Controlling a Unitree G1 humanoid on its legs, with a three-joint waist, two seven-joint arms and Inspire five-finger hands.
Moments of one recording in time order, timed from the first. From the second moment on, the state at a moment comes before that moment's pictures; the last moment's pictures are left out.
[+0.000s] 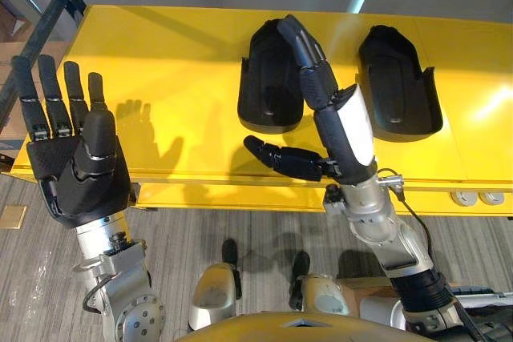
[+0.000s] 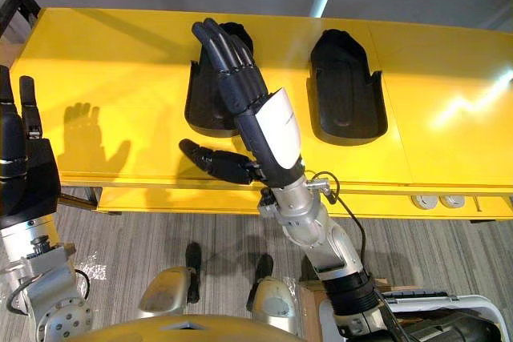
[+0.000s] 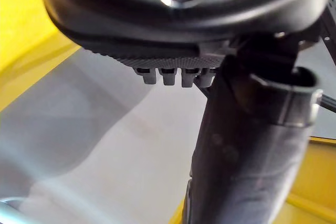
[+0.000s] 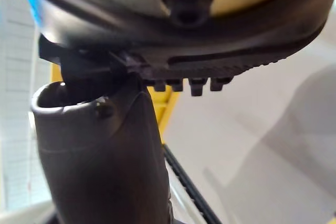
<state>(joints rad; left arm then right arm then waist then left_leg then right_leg) 0.39 0.04 0.07 -0.60 -0.90 -0.47 -0.15 -0.08 -0.30 0.21 -0.25 -0.54 -0.74 -0.32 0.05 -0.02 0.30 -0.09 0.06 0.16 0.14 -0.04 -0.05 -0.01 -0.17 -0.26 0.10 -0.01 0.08</state>
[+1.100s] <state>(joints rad) 0.13 0.11 -0.17 -0.37 -0.49 -0.36 0.14 0.53 0.03 -0.35 -0.36 0.37 -0.34 -0.20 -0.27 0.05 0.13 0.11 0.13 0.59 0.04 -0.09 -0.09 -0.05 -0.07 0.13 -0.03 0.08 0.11</state>
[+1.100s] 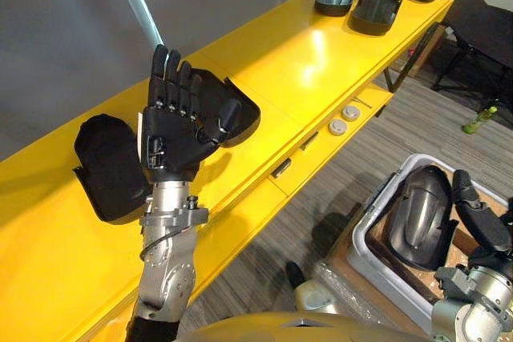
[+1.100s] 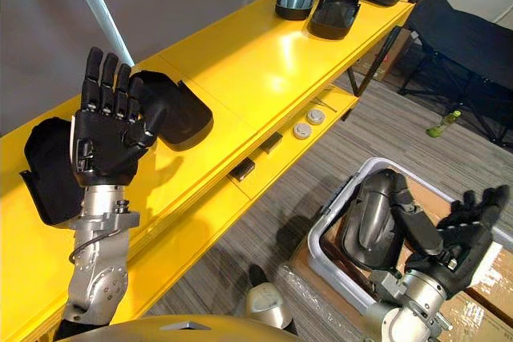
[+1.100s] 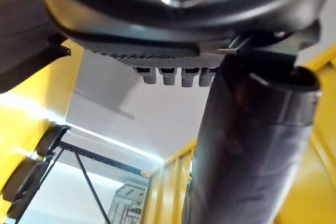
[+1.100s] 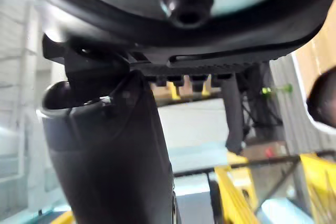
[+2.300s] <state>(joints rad) 0.19 0.10 -0.33 -0.21 -0.59 -0.28 0.02 0.24 -0.08 0.08 0.07 0.32 -0.21 -0.14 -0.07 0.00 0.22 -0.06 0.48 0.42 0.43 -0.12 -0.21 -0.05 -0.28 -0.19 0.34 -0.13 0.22</state>
